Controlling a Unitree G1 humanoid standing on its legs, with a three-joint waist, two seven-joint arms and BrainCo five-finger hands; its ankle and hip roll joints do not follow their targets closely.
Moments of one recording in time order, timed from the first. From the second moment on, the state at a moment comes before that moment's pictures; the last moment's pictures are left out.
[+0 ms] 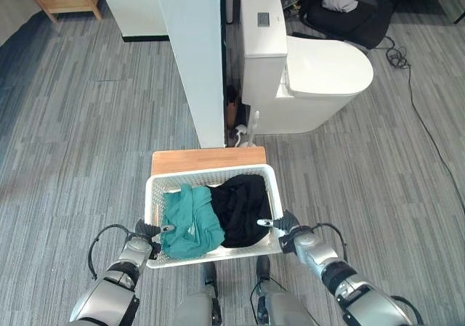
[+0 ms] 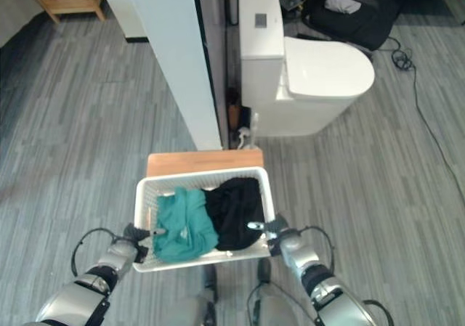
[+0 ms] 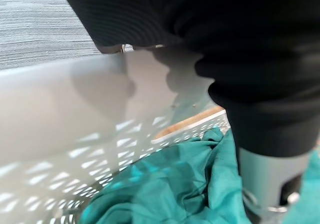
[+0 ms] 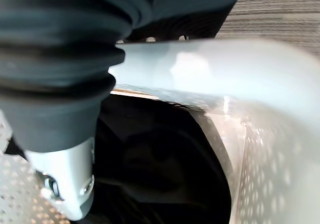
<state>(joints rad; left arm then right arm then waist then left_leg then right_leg) -0.43 0.35 -0.32 1.23 -0.16 0.03 0.22 -0.36 -0.21 0.47 0.83 0.36 0.10 -0.13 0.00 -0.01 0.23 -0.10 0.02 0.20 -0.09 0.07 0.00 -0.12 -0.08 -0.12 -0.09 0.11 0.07</state>
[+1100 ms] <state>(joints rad) -0.38 0.27 -0.34 1.23 -0.14 0.03 0.24 -0.34 -0.28 0.43 0.77 0.26 0.08 -0.15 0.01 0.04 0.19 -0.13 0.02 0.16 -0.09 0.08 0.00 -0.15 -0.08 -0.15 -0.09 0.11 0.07</state>
